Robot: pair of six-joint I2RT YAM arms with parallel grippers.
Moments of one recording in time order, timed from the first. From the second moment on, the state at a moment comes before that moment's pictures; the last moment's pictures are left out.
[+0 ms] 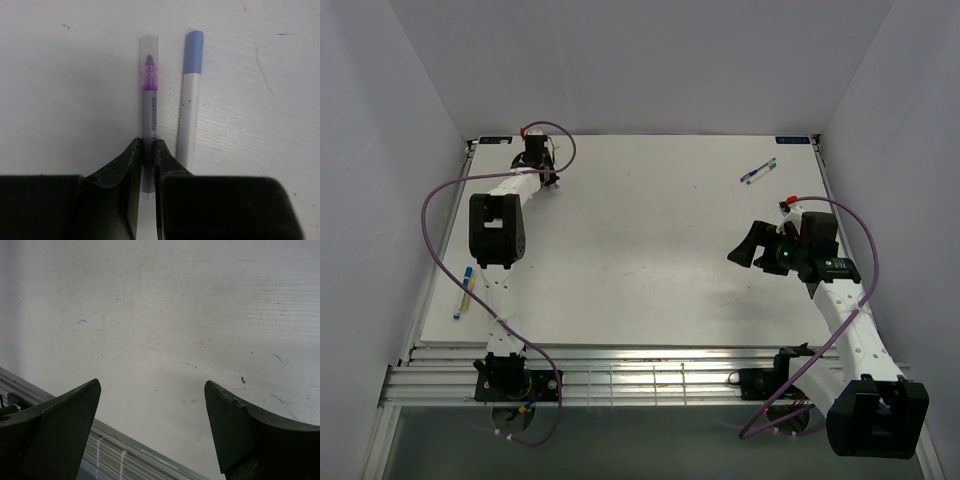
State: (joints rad) left arm -0.04 2.38 1.85 -0.22 -0.21 -0.24; right arm 0.00 0.96 0.71 -0.51 -0.52 0.28
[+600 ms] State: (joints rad) left arm -0.02 1.93 1.47 -0.31 -0.06 -0.41; right arm 0.16 1.00 0.72 -0.49 -0.47 0.34
